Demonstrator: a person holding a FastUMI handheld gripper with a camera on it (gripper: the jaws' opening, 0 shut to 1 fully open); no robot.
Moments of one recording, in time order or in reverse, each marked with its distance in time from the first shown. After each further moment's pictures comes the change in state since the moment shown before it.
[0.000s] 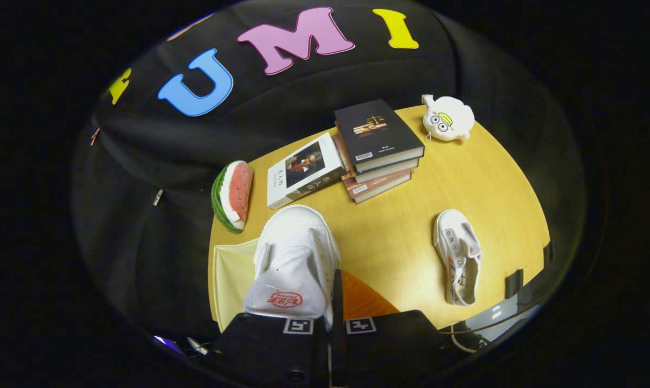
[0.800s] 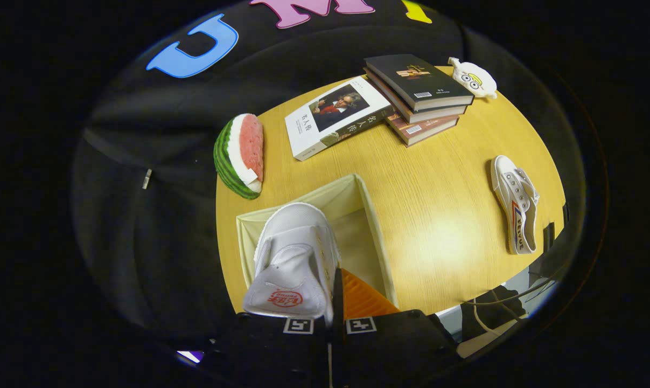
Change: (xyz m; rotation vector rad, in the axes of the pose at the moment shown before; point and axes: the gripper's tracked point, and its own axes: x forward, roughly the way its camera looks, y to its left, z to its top) arm 0.074 0.099 -0.084 0.053 0.222 -0.082
